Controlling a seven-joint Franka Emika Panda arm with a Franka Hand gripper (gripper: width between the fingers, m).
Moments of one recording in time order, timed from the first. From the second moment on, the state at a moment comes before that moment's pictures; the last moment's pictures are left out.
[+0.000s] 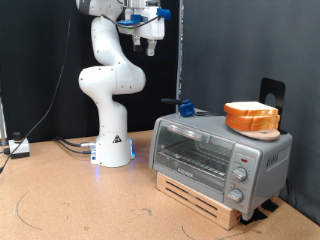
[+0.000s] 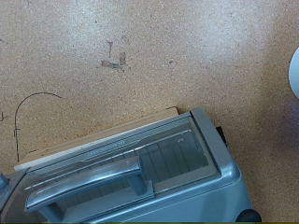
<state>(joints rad) -0.04 -0.77 0.02 -2.35 0.03 1.58 2.31</state>
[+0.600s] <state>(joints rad) 0.05 -0.76 0.01 -2.36 -0.08 1.52 1.75</state>
